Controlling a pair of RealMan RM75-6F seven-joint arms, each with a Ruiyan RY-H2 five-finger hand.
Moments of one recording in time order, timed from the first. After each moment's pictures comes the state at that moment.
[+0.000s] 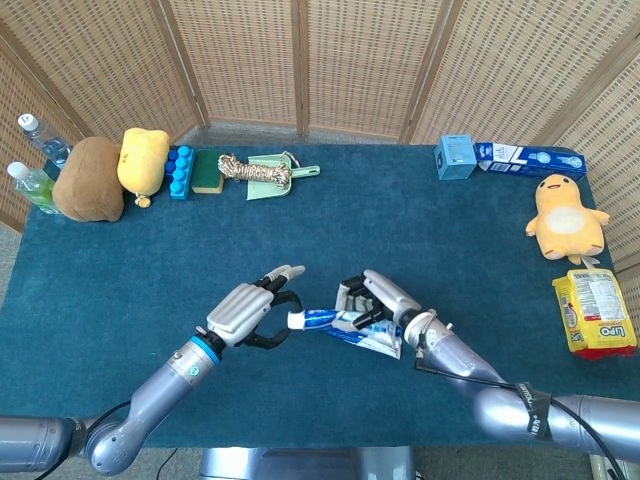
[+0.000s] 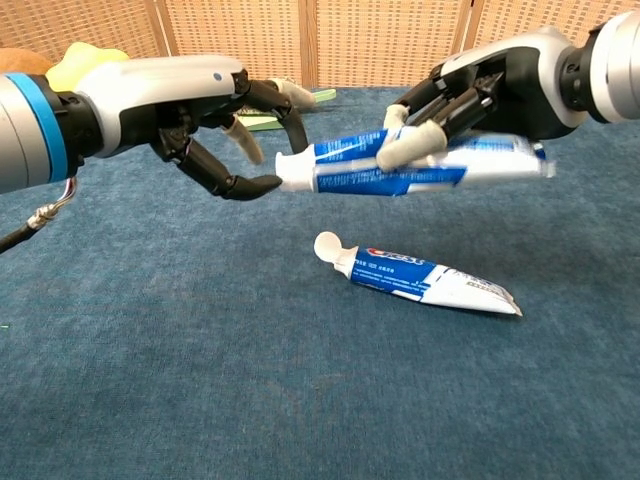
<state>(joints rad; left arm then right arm) -0.81 -1.39 -0.15 -1.97 1.03 0.98 0.23 0.92 -1.17 0.29 -1.96 -0.53 0.67 0.18</state>
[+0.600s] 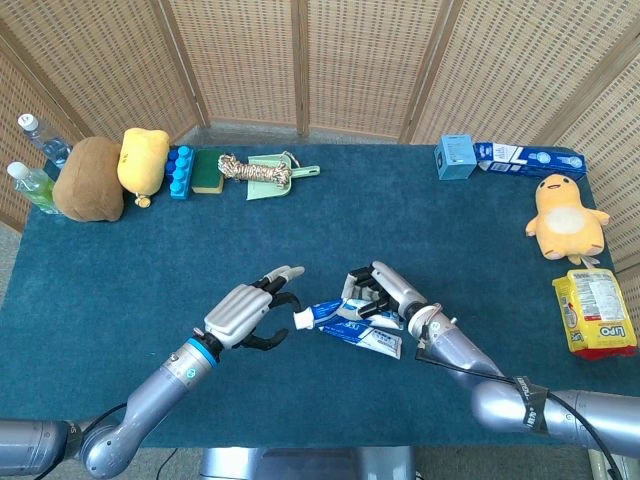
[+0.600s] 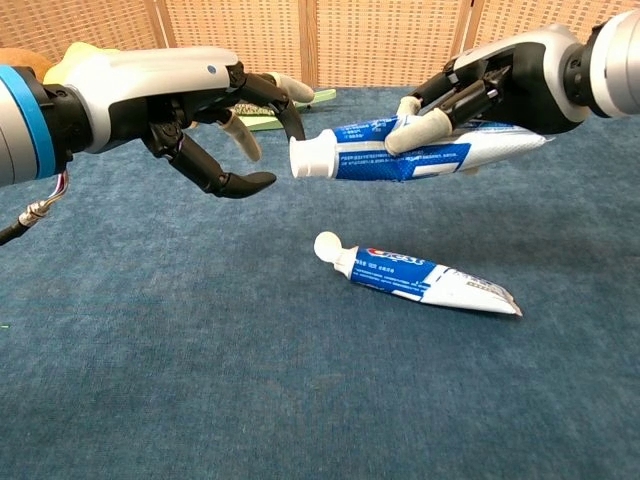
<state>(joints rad) -0.80 -1.37 -0.15 -2.00 1.05 0.98 0.22 0.94 -1.18 0.28 -1.93 -0.48 0.71 0.18</state>
